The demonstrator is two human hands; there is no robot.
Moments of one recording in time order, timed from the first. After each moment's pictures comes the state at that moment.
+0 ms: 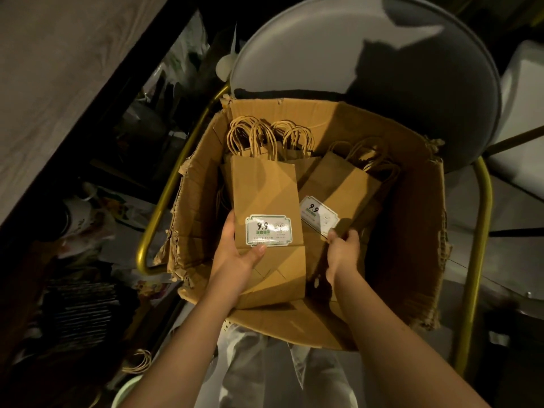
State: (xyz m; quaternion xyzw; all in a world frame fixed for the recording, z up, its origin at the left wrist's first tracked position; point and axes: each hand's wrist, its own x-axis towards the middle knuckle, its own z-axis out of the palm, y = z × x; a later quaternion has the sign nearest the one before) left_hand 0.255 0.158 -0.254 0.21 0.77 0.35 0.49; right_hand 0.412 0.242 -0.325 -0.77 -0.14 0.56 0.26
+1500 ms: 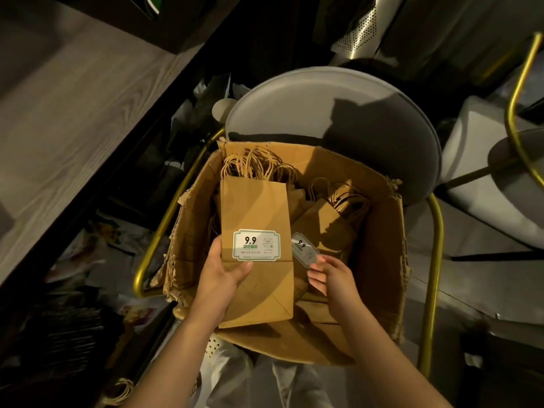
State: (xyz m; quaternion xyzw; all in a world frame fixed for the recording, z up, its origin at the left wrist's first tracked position) left_hand 0.252 0.166 -0.217 0.17 0.73 0.42 0.51; right_hand 0.440 0.241 -0.272 -0.72 -0.19 0.64 0.20
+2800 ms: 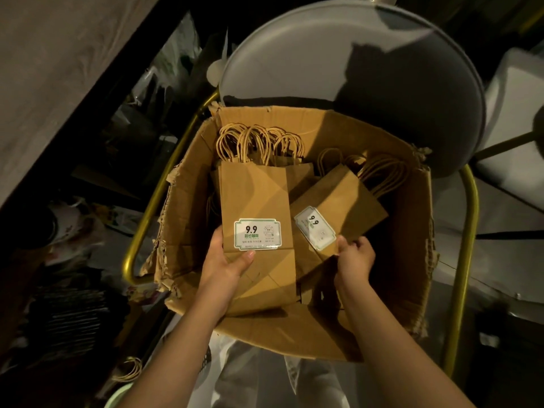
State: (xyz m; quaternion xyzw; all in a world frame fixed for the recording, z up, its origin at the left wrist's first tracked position) left_hand 0.258 0.160 -0.263 0.16 0.77 0.37 0.49; right_hand 0.442 0.253 -0.319 -0.79 -0.16 0.51 0.29
